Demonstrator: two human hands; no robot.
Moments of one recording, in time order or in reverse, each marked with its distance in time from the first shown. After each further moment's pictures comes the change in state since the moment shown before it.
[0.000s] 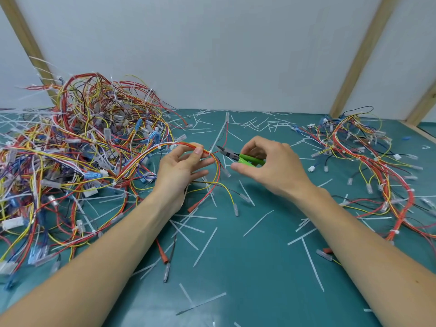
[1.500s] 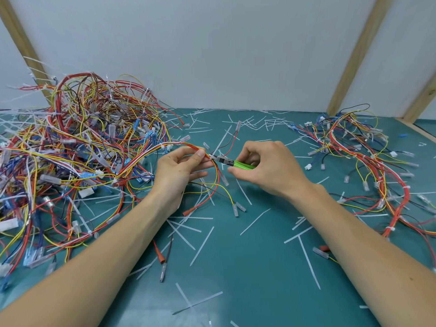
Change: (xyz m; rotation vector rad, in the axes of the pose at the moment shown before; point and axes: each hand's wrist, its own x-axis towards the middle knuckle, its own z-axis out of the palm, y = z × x) left_hand 0.001 -0.003 -0.001 0.047 -0.020 -0.013; right_hand 0.001 0.000 -0.001 -0.026 -0.055 -0.085
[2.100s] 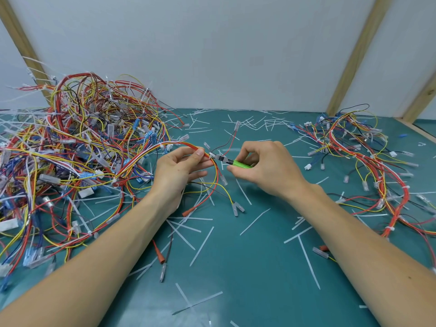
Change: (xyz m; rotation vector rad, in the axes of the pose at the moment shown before) left_hand -0.001 0.002 0.001 -0.026 0.007 -0.024; right_hand 0.001 0.003 0.005 0.016 0.033 0.014
